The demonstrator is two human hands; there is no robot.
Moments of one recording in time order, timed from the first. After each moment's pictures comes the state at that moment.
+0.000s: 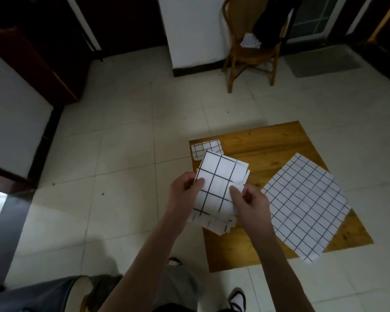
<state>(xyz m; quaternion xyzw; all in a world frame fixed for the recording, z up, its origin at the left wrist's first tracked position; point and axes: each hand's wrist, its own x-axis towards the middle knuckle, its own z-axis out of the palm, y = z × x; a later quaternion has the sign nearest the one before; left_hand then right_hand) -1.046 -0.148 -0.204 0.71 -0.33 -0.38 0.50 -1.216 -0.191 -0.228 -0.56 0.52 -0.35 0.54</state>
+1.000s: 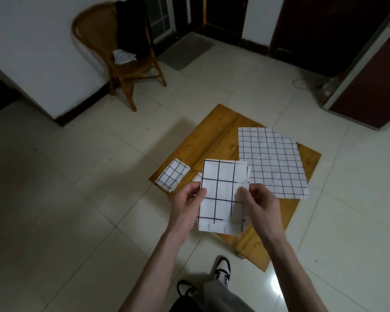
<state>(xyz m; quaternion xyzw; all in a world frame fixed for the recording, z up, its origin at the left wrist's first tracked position) -0.887 -0.264 -0.225 0.53 -0.48 -0.62 0.32 -1.062 -0.189 -0.227 -0.32 0.70 -0.52 0.37</state>
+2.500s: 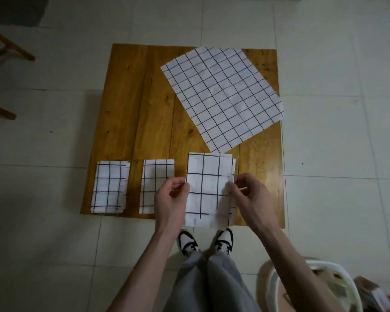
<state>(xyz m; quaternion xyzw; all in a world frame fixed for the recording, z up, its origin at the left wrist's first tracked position) -0.957 -0.364 -0.478 0.52 -0.62 -0.58 0.11 -1.079 -0.215 -0.463 -0.11 0.83 -0.45 0.31</state>
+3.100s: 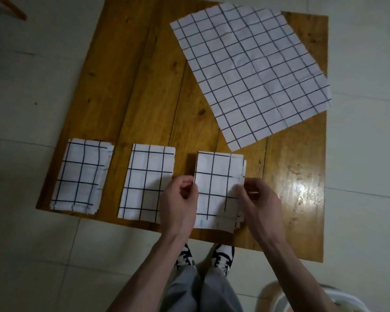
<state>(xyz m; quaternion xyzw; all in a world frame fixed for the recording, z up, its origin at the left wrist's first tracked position) -0.967 -0.362 -0.632 0.53 -0.68 -0.50 0.10 -1.084 -0.227 -0.617 -0.10 0.85 -0.43 0.29</state>
